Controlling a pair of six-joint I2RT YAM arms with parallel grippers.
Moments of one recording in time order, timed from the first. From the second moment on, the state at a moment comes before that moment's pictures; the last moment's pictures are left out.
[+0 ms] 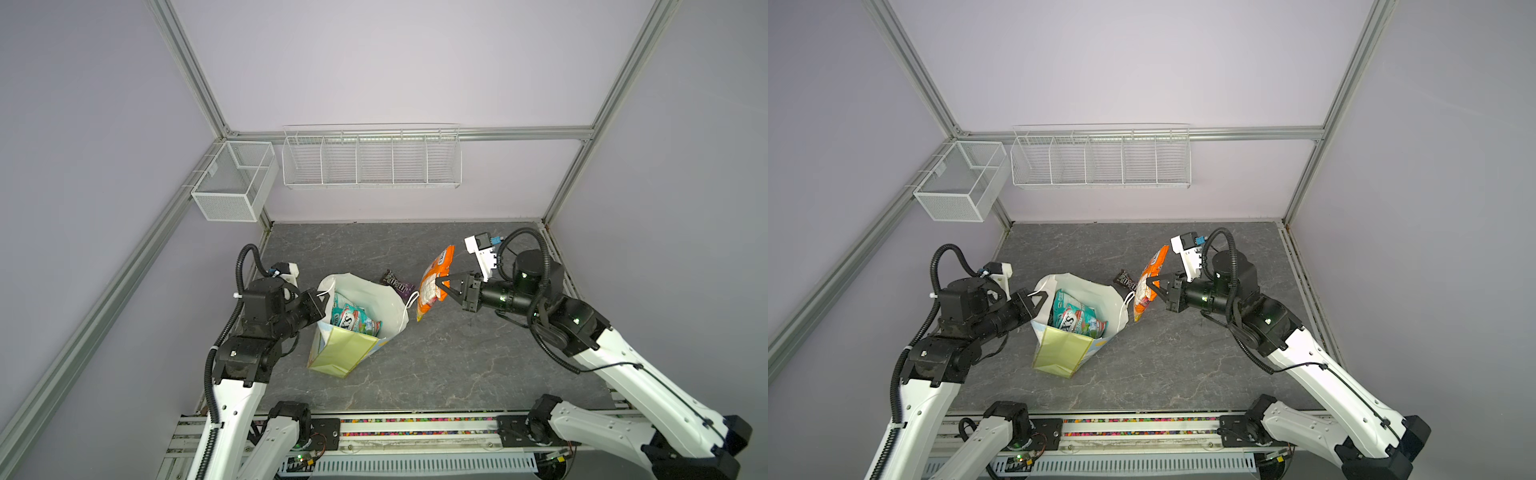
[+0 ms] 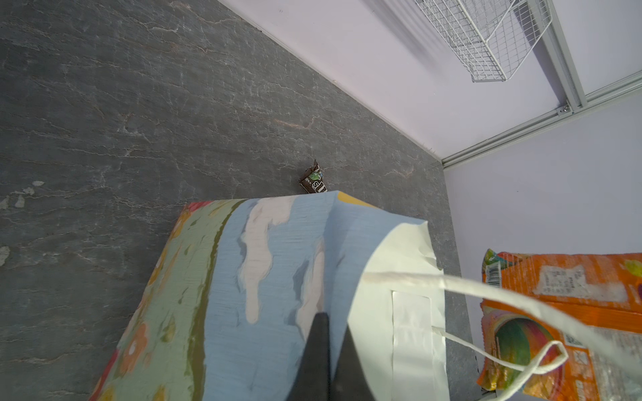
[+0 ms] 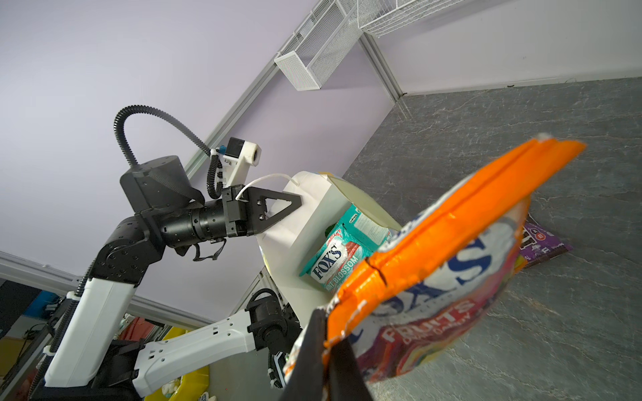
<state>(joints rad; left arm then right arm) -0.17 0.75 0.97 -0.77 0.32 -0.61 0.73 1.02 1.16 -0.39 -0.41 0.60</state>
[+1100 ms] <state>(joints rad) -0.17 0.75 0.97 -0.77 0.31 -0.62 0.77 1.06 1.35 -0.41 -0.45 0.57</state>
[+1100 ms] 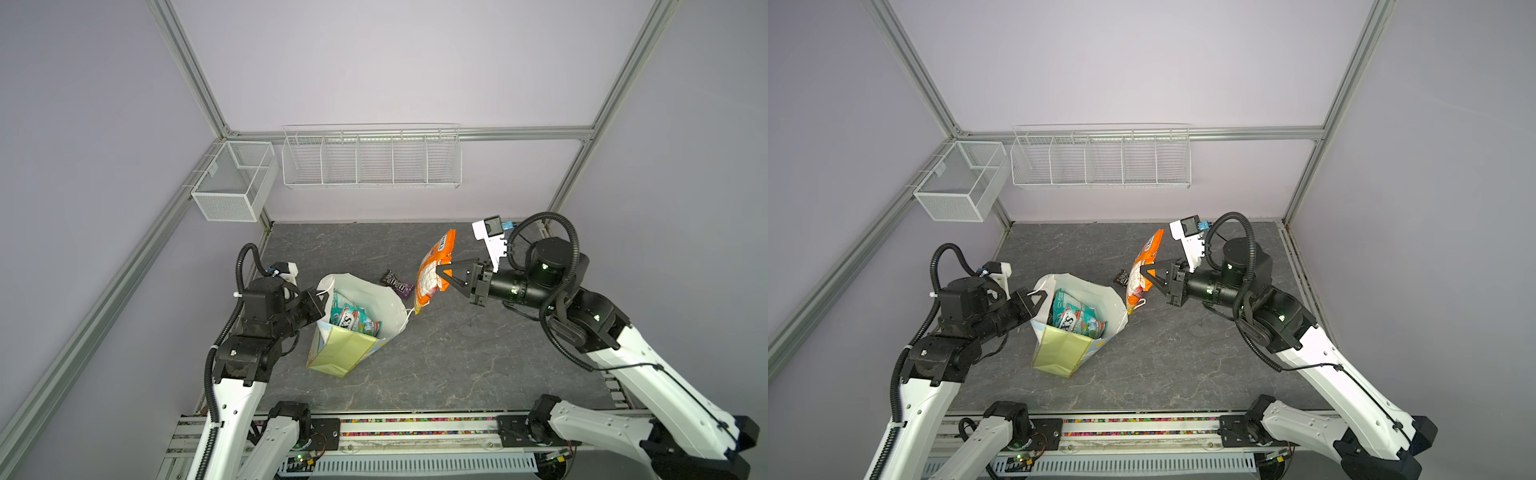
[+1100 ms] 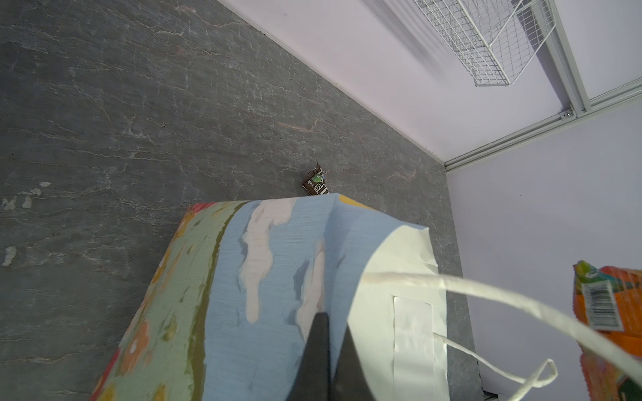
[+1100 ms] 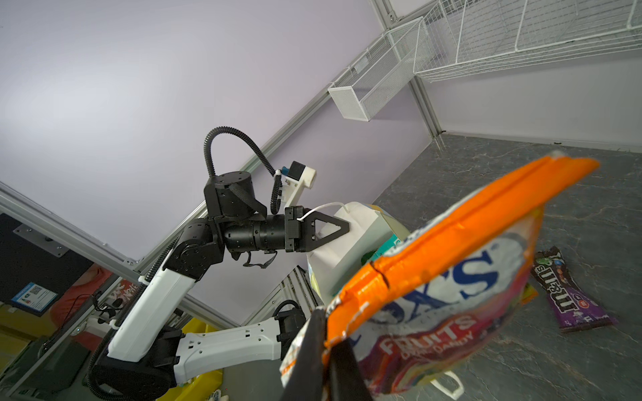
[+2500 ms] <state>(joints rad) -0.17 0.75 0.97 -0.77 0.31 -0.62 0.94 1.24 1.45 -0.34 -0.49 0.52</state>
